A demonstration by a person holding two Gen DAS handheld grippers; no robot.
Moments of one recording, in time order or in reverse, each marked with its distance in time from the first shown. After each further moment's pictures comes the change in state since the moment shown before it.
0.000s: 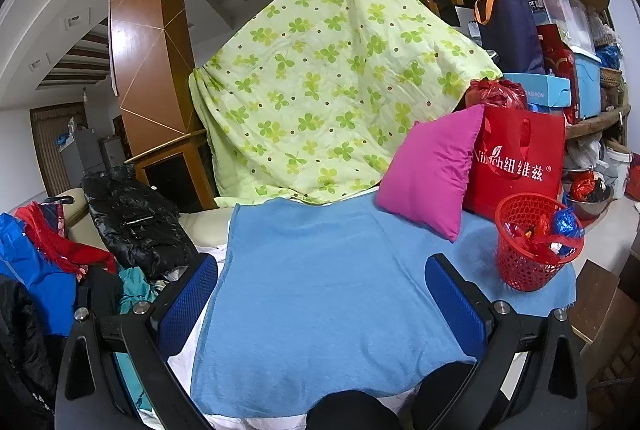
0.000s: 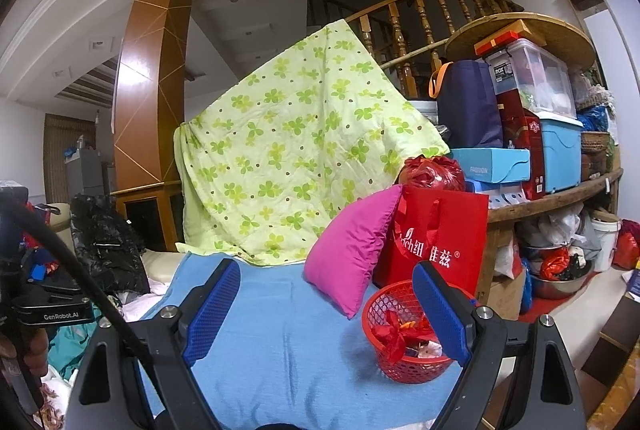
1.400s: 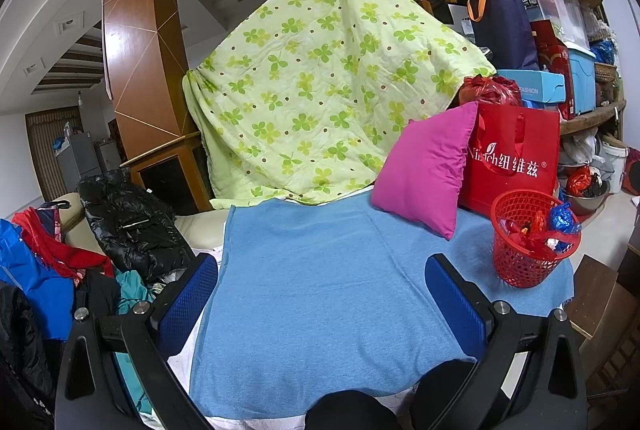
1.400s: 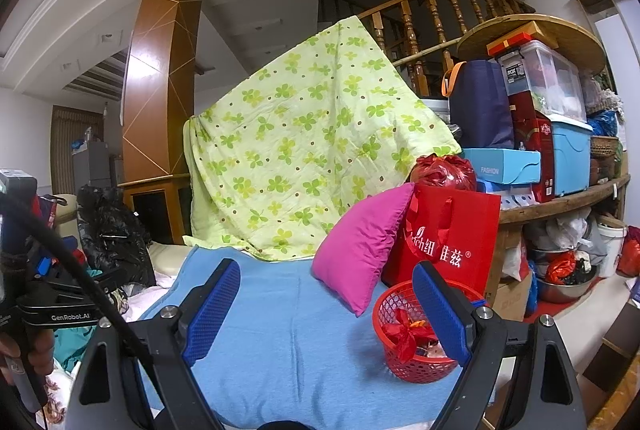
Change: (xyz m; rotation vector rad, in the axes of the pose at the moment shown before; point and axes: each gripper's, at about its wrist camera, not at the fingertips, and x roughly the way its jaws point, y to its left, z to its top) left arm 0.000 -0.003 0.001 0.013 0.000 -0.016; right arm 0.005 0.012 0.001 -0.025 0.013 0.028
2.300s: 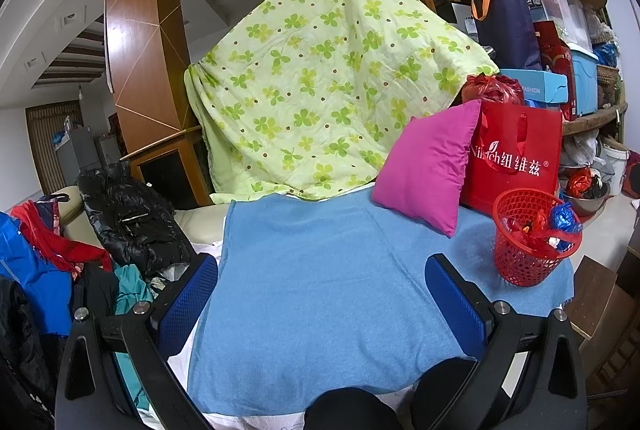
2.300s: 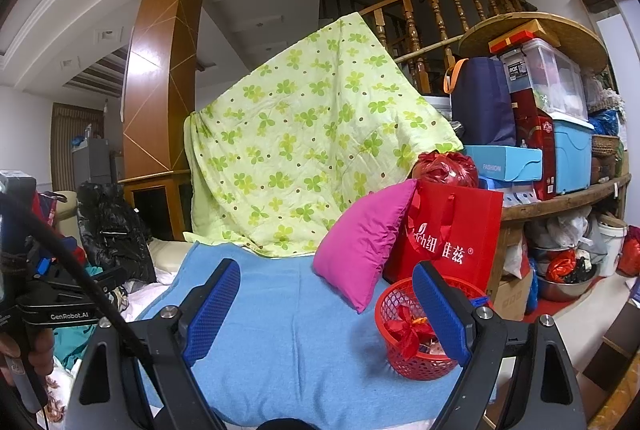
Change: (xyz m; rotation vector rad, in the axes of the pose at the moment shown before) left arm 0.003 0.004 -0.004 -0.005 0.006 -0.002; right arm 0.000 0.002 0.000 -0.004 0.004 0.002
